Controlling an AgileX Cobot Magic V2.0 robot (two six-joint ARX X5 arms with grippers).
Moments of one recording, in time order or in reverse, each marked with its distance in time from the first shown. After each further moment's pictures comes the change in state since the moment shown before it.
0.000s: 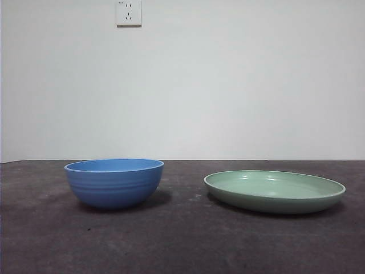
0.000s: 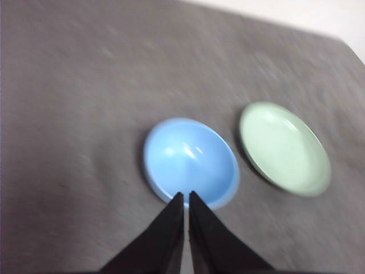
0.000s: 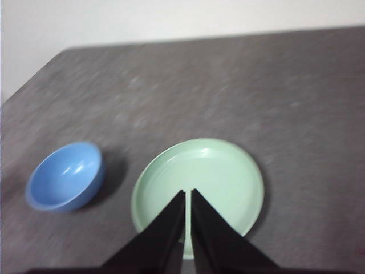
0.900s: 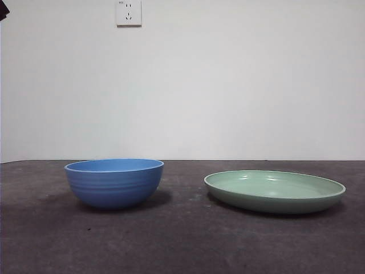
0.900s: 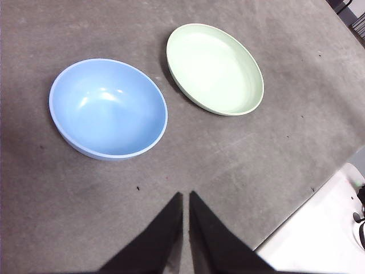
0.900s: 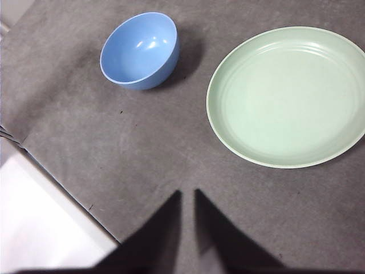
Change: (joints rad) left arm -0.184 0.082 0.072 -0.152 0.063 0.114; right arm 0.183 0.166 0.094 -0.315 -0.090 -0.166
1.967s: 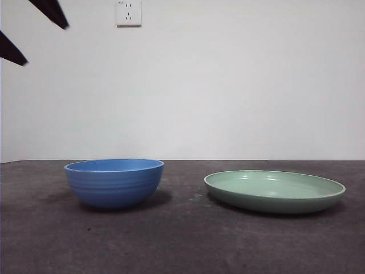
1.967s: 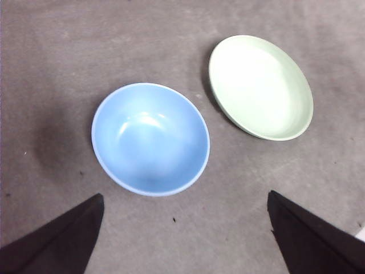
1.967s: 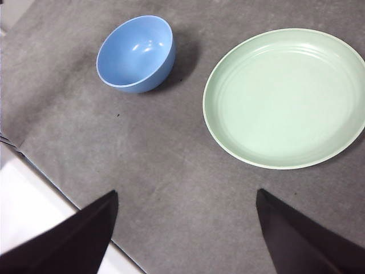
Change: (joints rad) left arm -0.072 0.285 0.135 0.102 -0.179 -0.049; right arm 0.000 0.001 0.000 0.008 0.007 0.011
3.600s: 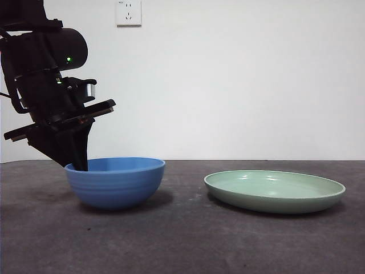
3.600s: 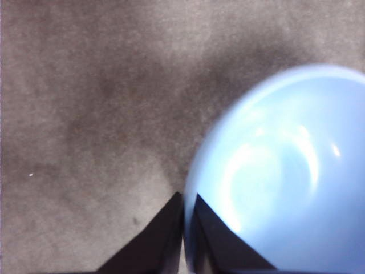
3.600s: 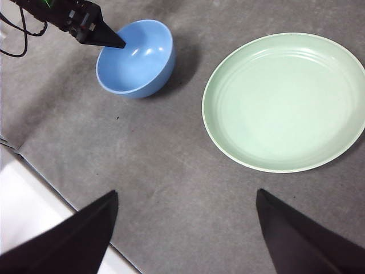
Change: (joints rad) left arm -0.045 0.684 0.140 0.173 -0.198 -0.064; right arm 0.000 0.000 0.000 0.011 0.000 0.000
